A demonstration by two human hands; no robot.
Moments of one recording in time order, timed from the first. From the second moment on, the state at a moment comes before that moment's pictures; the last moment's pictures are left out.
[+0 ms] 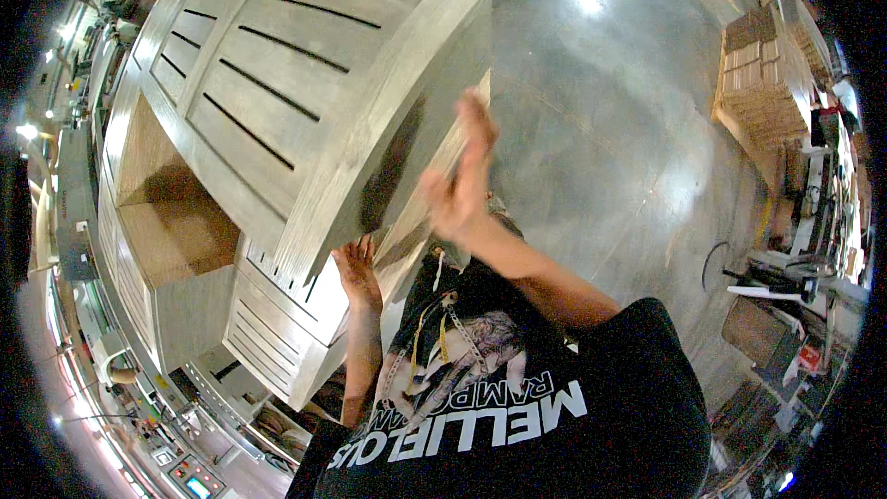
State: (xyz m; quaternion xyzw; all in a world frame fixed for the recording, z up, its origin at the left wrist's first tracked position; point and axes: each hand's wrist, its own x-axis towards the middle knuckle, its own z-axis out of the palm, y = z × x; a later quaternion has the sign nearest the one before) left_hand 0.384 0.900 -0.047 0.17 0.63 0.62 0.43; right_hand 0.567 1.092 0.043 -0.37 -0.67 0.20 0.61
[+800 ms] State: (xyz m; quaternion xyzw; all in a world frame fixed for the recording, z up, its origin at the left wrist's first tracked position) left_hand 0.462 0.967 -0.022 -0.01 0.61 0.69 0.38; right_hand 0.644 1.276 -0.105 -0.45 -0.54 0.54 0.46
